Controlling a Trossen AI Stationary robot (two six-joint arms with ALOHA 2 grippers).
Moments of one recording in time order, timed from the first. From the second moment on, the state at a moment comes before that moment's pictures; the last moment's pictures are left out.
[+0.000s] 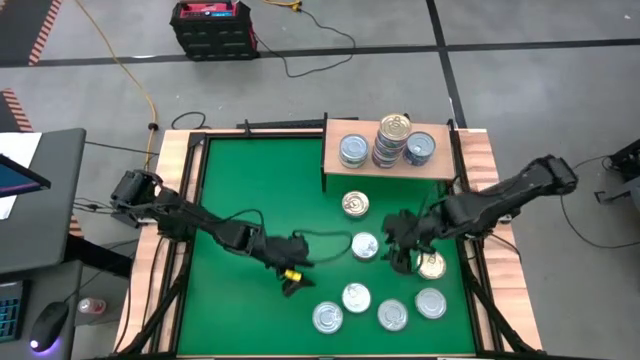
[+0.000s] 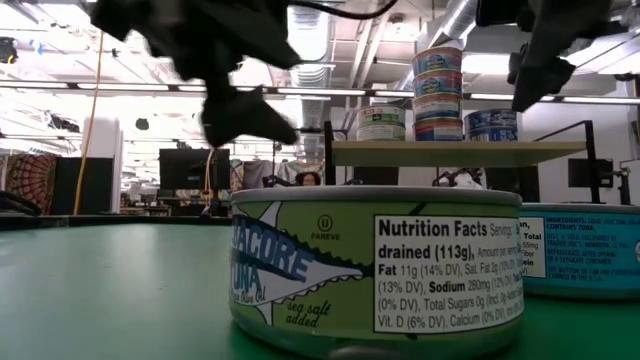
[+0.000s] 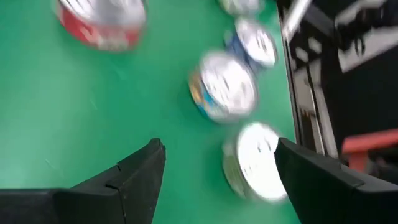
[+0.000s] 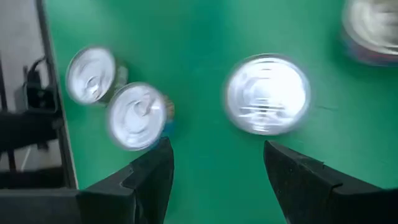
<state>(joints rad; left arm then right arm) -0.32 1.60 0.90 0.17 0.01 -0.65 0.33 1.20 0.92 -0.69 0.05 0.71</state>
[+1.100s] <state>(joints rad) -0.49 1.90 1.17 -0.30 -0.34 -0.92 0.70 1.34 0.92 -0.46 0.40 1.14</state>
